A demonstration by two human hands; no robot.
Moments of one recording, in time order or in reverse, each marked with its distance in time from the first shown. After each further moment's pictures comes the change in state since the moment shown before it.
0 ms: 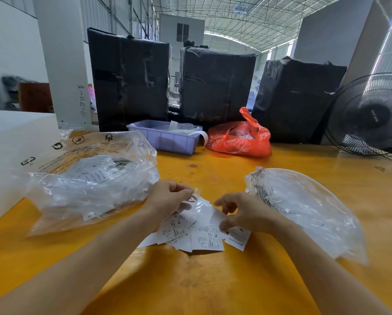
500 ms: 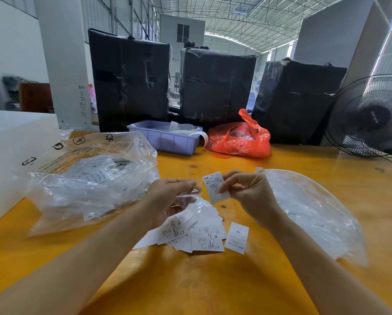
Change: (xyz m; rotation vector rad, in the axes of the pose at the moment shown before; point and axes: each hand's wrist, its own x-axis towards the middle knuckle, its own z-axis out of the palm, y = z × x) left_hand 0.001 0.010 -0.003 -0.284 -0.092 -0.100; right_hand -0.007 -0.026 -0.006 0.773 0.425 -0.348
